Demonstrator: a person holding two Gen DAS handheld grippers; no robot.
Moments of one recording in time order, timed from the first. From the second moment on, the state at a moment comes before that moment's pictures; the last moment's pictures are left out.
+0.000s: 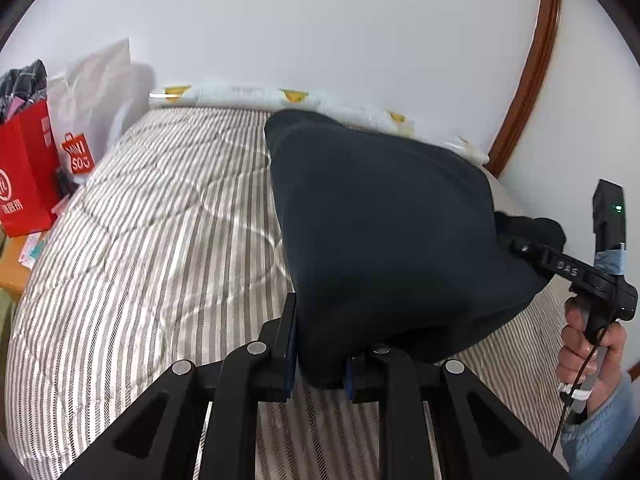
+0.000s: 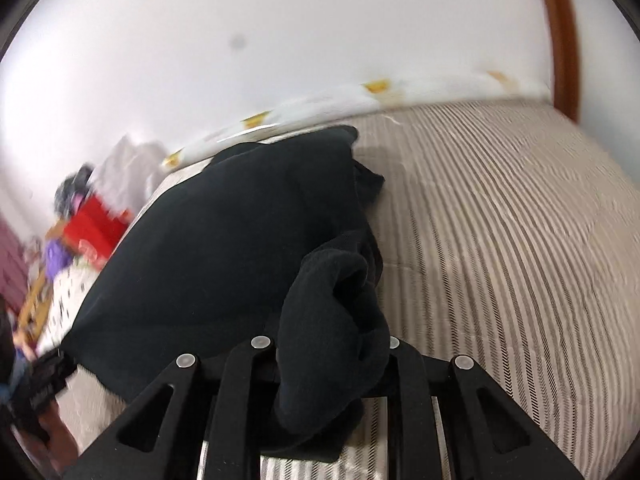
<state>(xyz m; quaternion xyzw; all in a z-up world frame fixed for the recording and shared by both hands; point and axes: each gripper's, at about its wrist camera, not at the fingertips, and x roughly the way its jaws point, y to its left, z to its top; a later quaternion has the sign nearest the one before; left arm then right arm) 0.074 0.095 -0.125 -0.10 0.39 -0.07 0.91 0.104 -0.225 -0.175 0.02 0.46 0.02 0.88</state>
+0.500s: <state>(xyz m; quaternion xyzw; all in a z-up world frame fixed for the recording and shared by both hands) 0.068 0.094 -0.127 -0.11 0.41 -0.07 0.90 0.064 -0.235 -0.126 0.00 0.42 -0.02 0.91</state>
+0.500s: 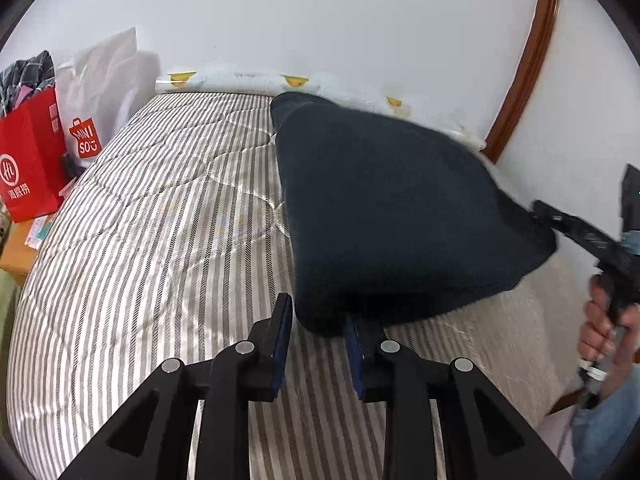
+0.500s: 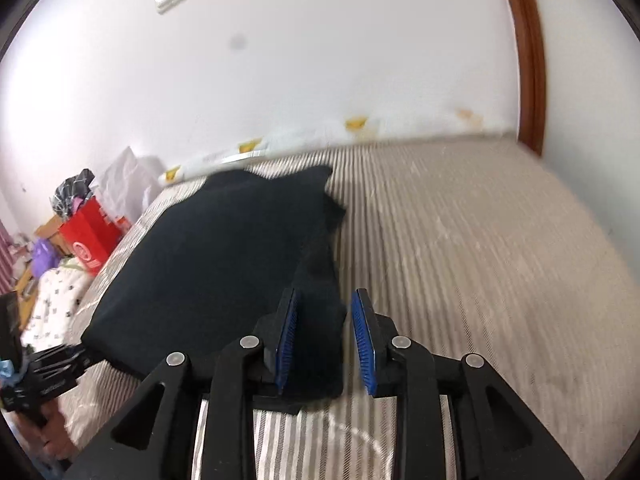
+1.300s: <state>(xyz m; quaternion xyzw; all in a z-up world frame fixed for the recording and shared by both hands) 0.138 0.100 -0.120 -0.09 0.43 -0.09 0.90 0.159 -0.234 -0.128 -0.02 0.48 0.01 0.88</state>
